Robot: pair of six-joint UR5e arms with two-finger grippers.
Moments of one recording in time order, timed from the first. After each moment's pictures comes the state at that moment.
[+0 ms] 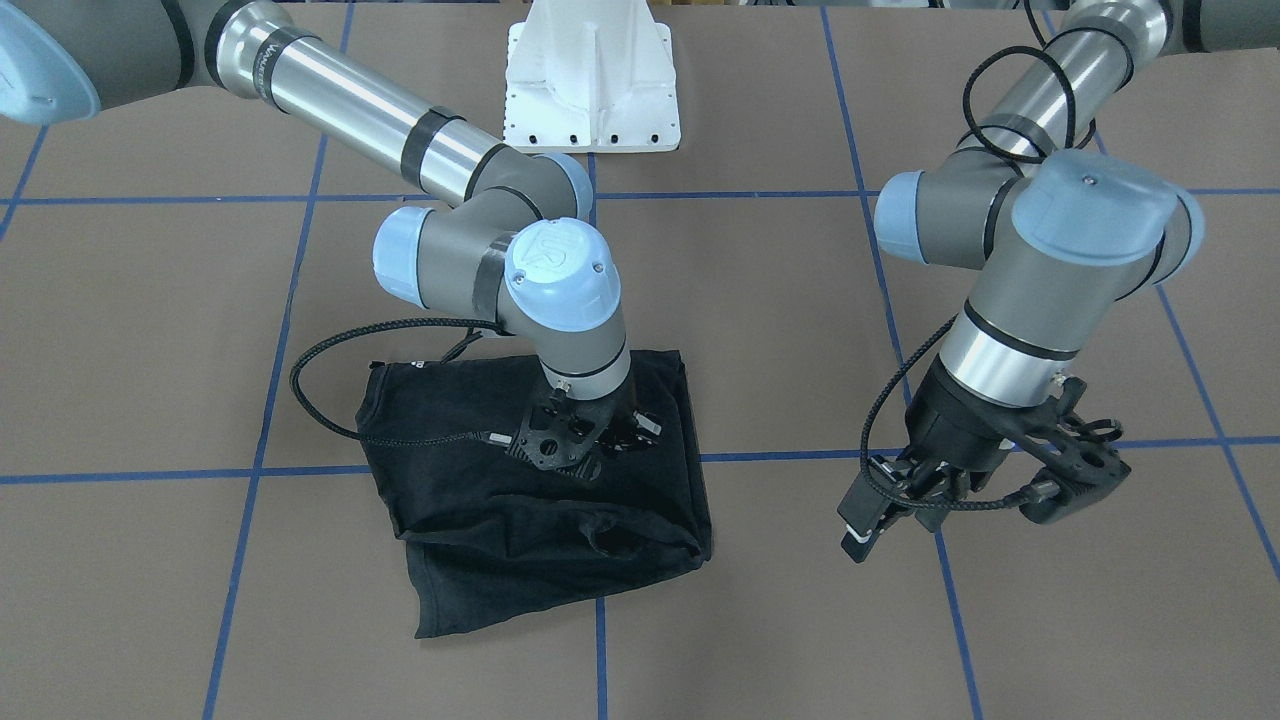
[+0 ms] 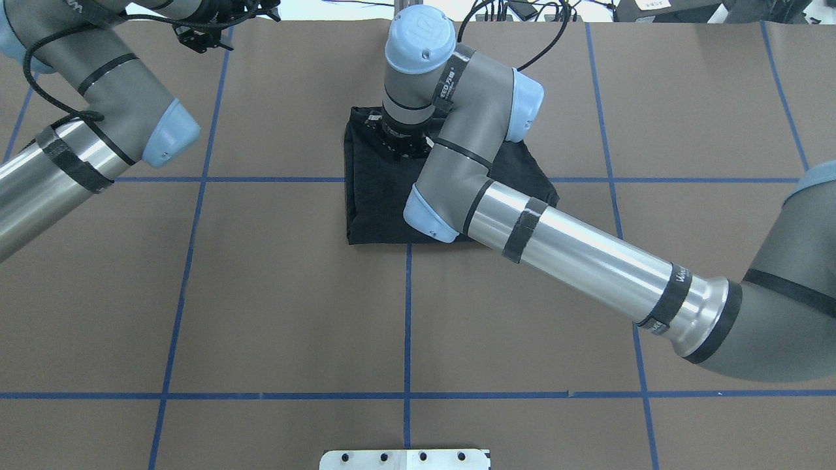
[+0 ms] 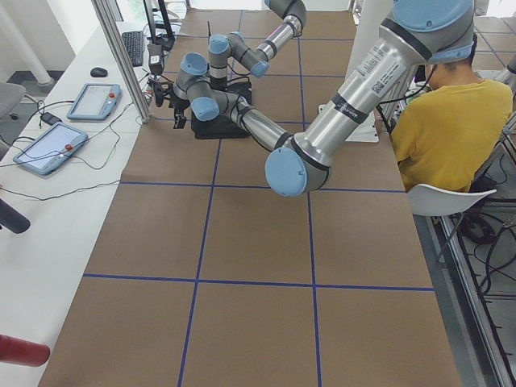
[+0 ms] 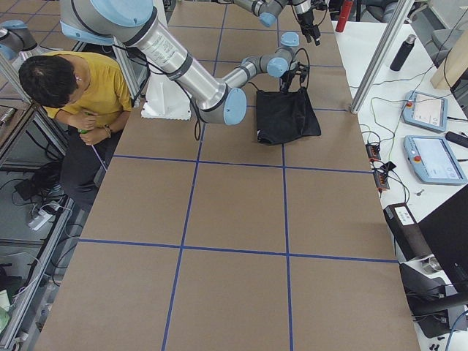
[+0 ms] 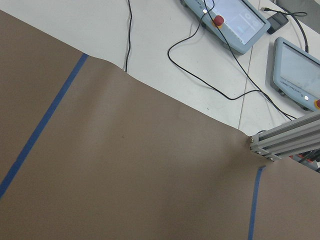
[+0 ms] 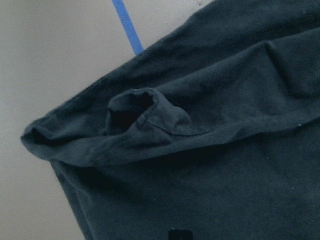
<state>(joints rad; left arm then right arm) -0.99 -2.28 -1.39 -2.10 -1.93 -1.41 0.67 -0.53 1.07 -1.29 1.96 1.54</state>
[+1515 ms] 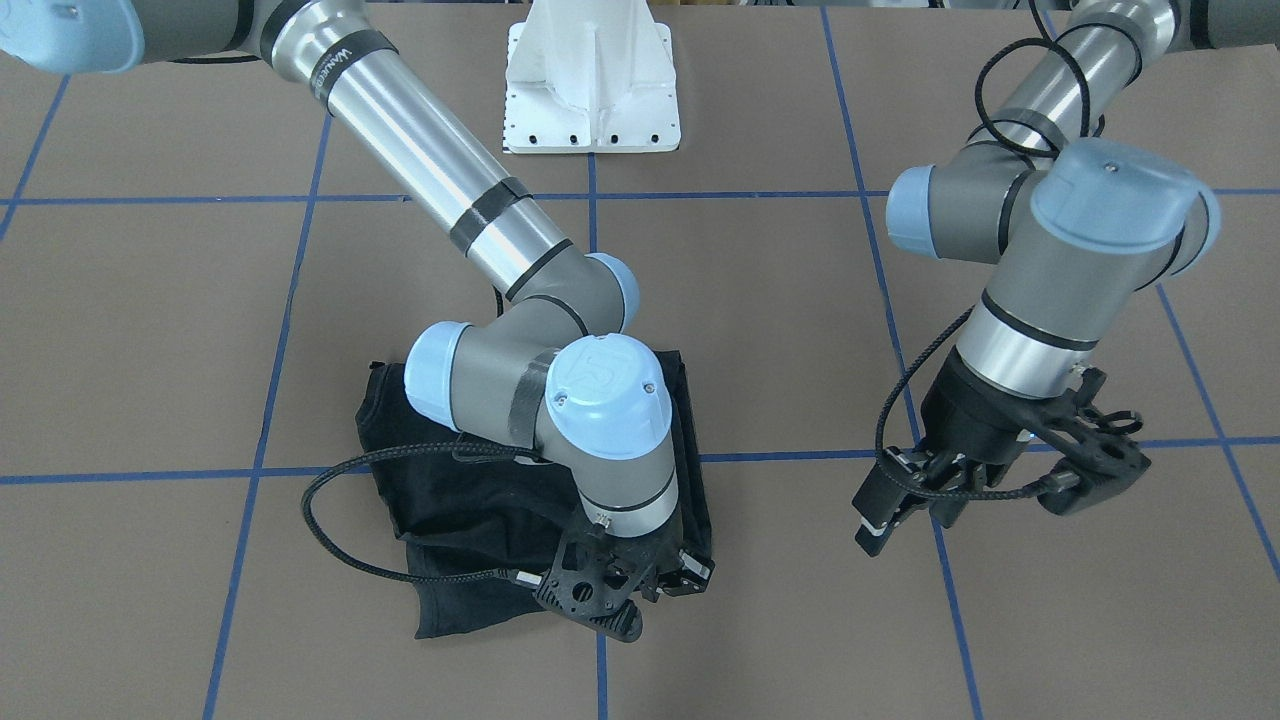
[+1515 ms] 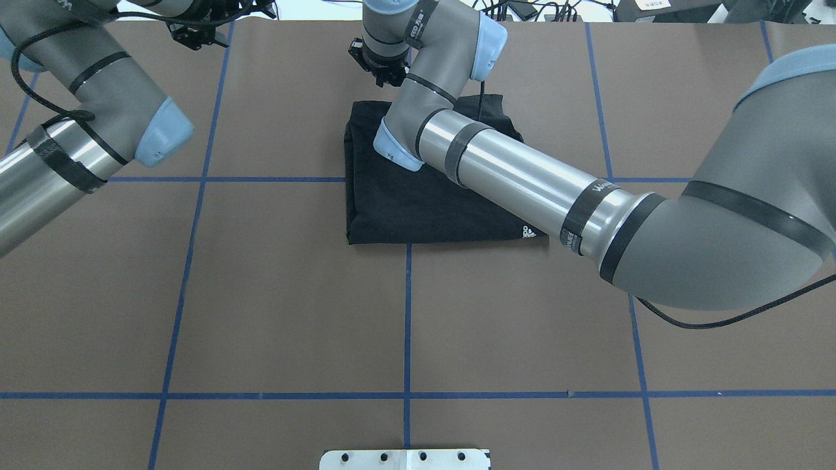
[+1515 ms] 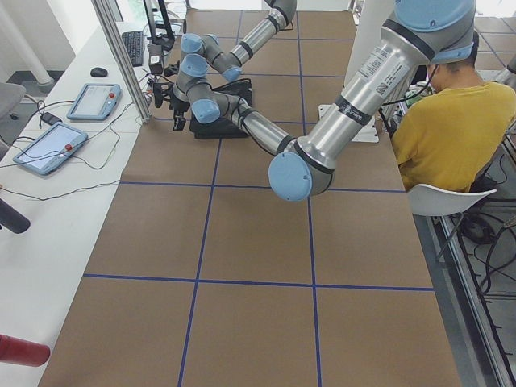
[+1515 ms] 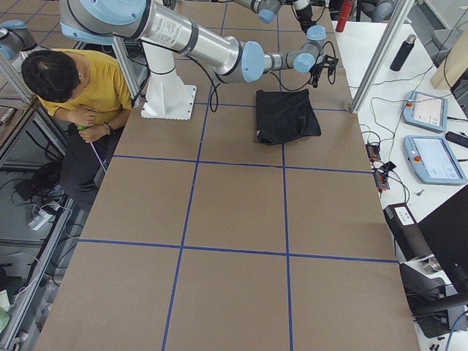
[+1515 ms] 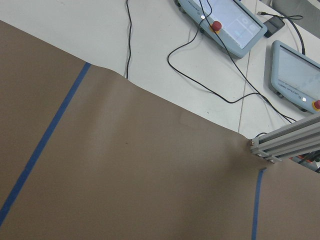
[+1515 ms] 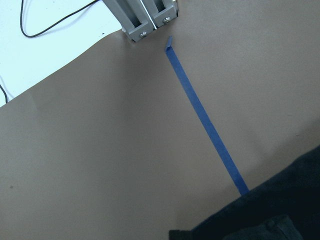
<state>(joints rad) -1.03 -2.20 -1.47 -2.10 -1.97 -1.30 0.82 -0.16 0.40 -0.93 2.02 1.57</state>
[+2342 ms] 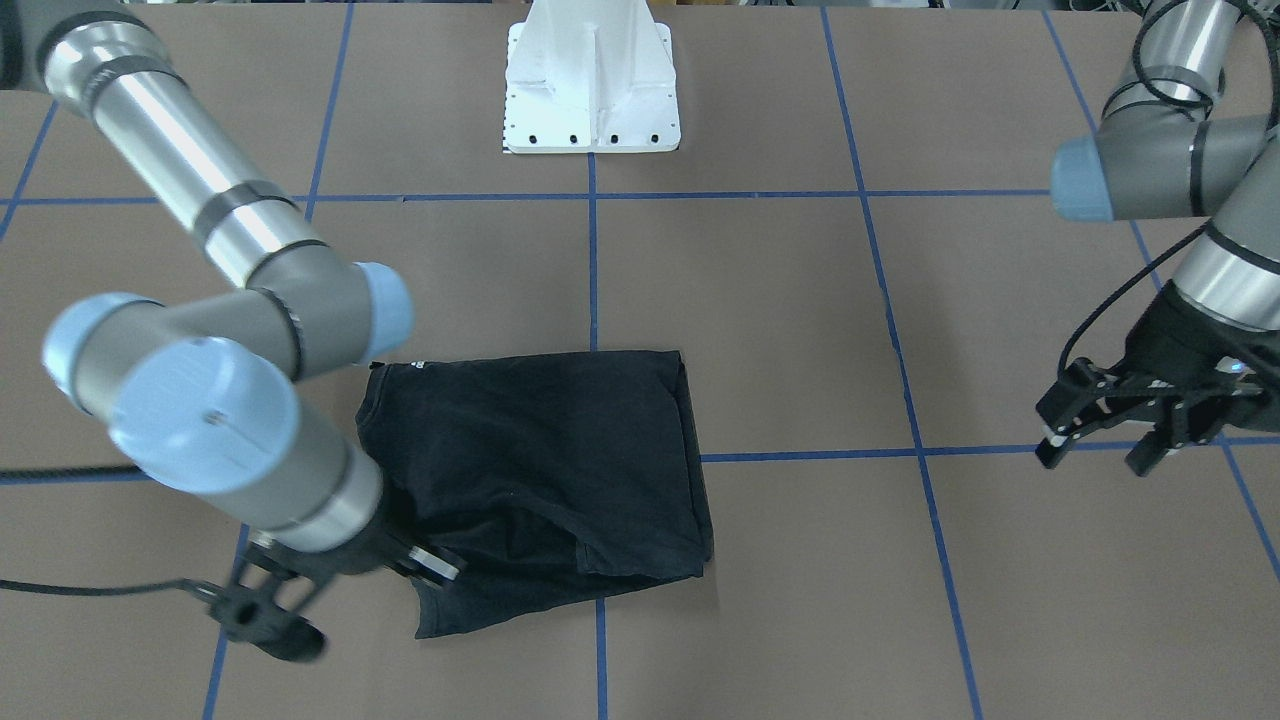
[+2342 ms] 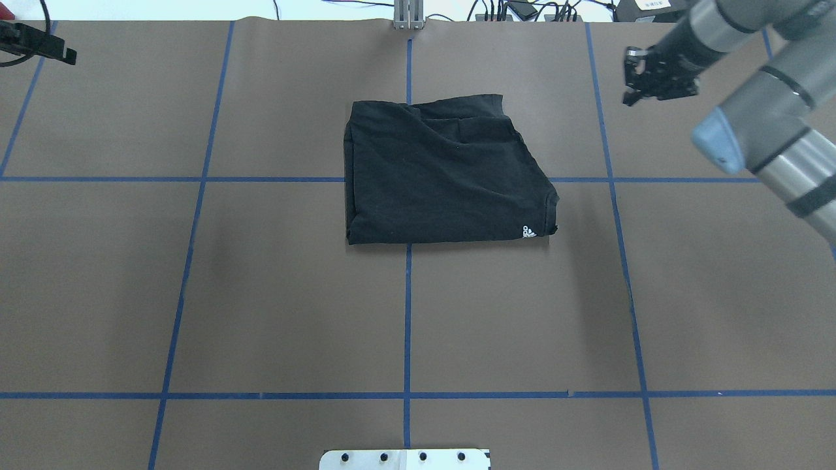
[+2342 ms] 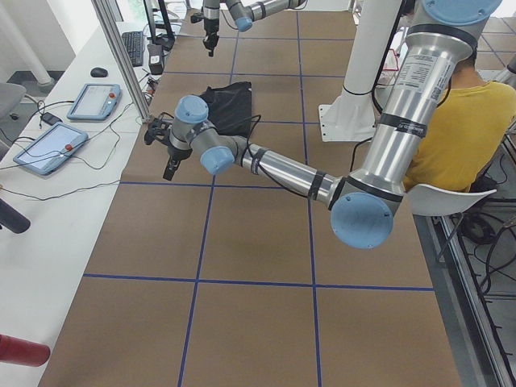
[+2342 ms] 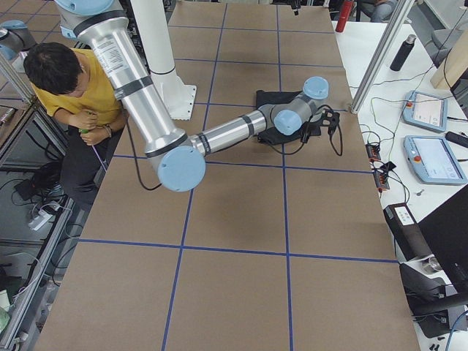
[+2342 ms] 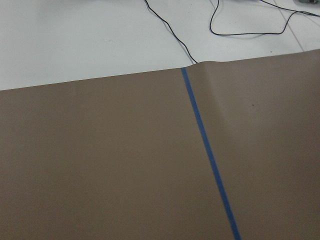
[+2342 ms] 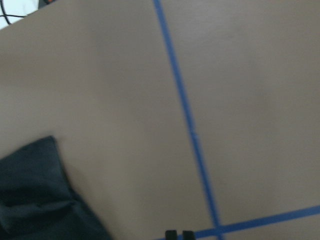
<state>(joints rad) -1.31 -1.83 -1.59 -2.11 -2.20 -0.47 1.16 -1.19 1.53 -1.25 2.34 1.01</state>
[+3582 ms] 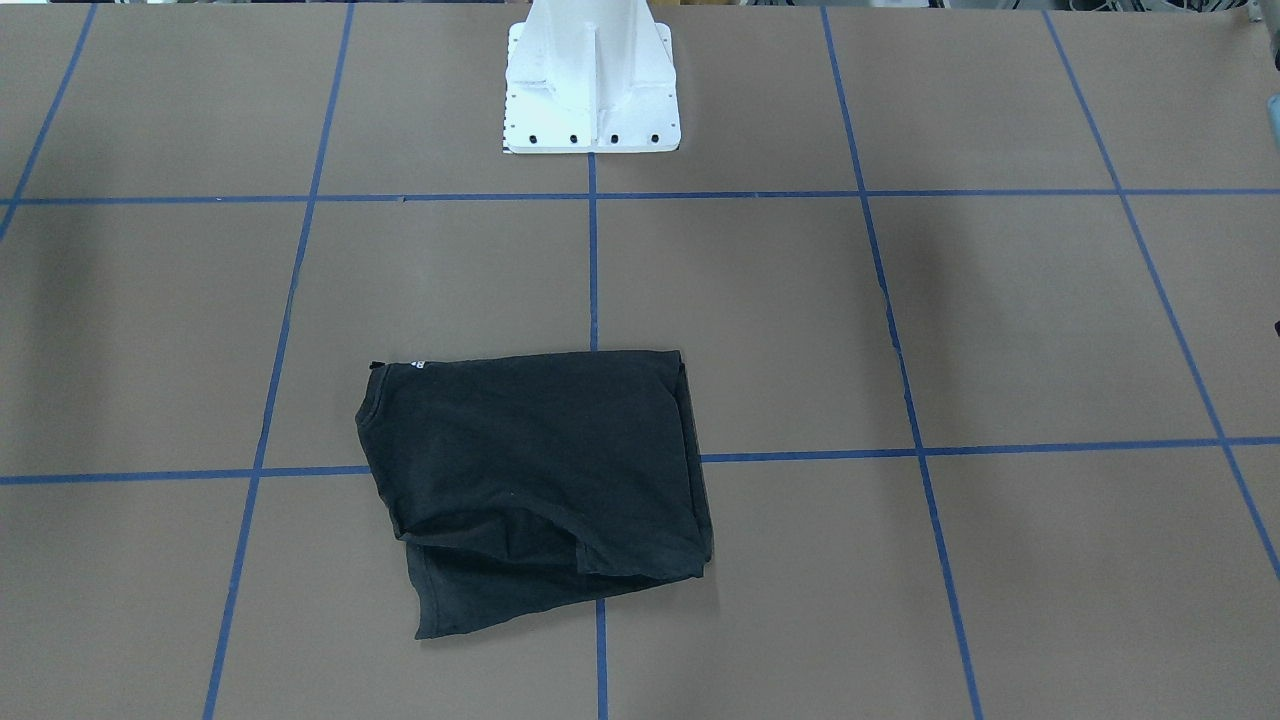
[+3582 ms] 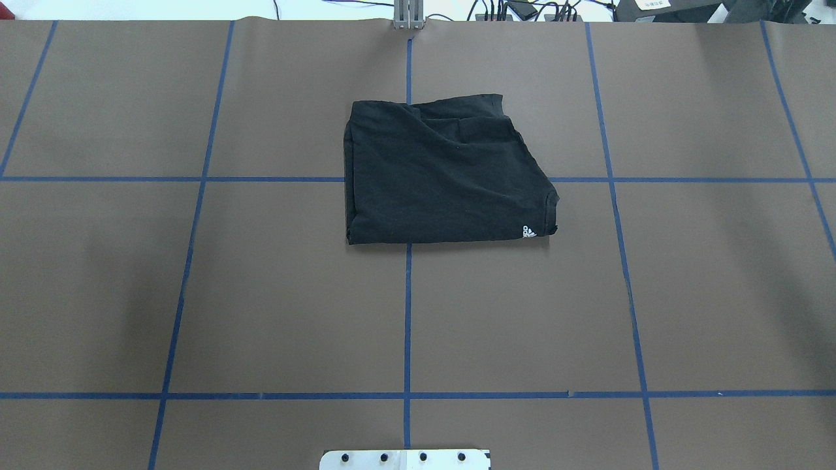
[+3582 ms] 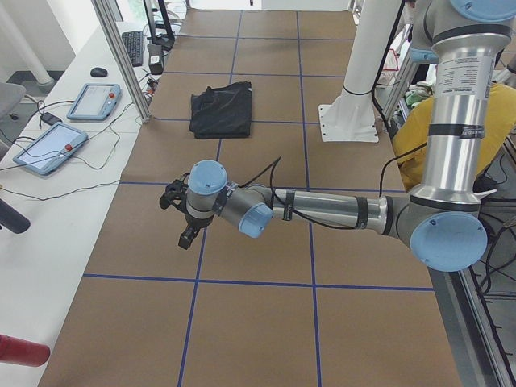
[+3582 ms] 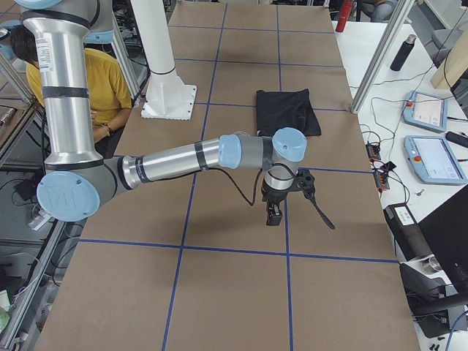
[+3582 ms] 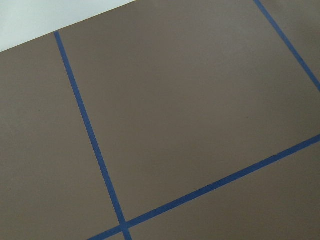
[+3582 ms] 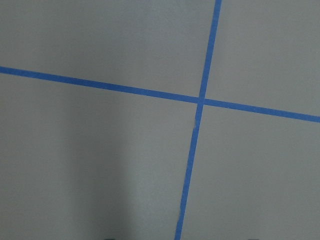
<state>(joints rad) -1.45 -1.61 -1.59 -2.03 -2.33 -0.08 1.51 -1.51 1.78 -1.86 2.28 -0.12</state>
